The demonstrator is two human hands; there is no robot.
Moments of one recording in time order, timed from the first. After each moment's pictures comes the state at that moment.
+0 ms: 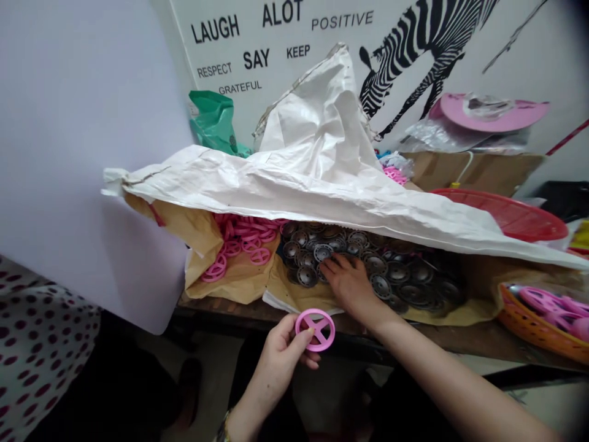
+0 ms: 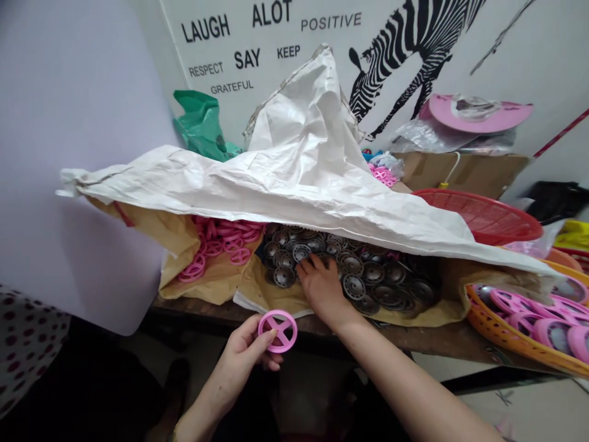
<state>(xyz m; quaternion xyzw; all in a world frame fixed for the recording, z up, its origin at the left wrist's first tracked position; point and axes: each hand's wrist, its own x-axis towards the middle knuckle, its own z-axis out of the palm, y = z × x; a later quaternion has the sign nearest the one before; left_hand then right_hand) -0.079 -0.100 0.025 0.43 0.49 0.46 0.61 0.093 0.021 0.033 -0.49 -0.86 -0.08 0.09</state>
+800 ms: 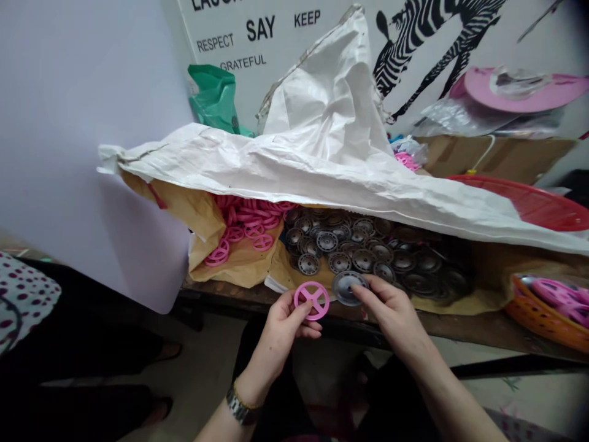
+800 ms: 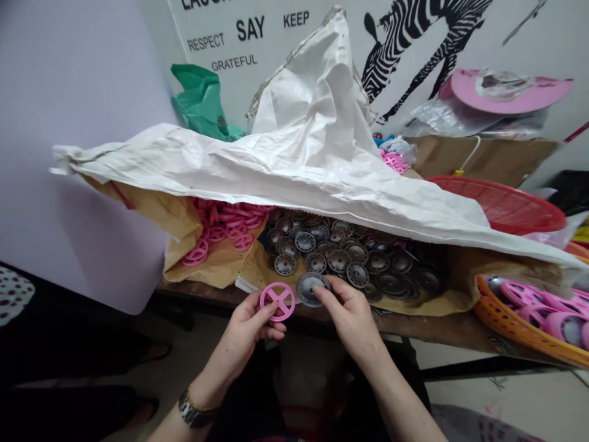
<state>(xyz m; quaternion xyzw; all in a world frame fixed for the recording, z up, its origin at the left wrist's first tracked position) -0.071 -0.091 0.030 0.34 0.49 0.50 0.63 0.125 -0.051 0.038 -0.49 -0.59 0.45 0.46</state>
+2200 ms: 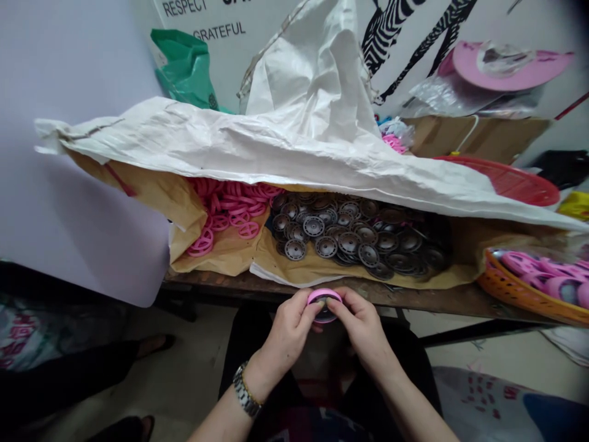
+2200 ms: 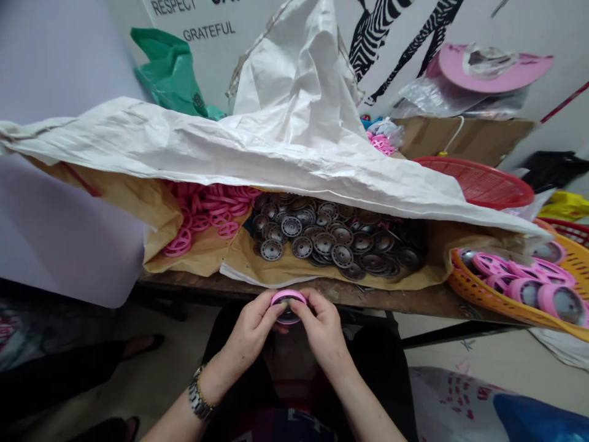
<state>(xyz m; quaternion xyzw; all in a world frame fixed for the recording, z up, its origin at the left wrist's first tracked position) -0.047 -0.103 0.017 0.57 0.47 0.40 0.54 0.106 -0.092 -0.004 -0.49 -0.51 0.51 0.48</state>
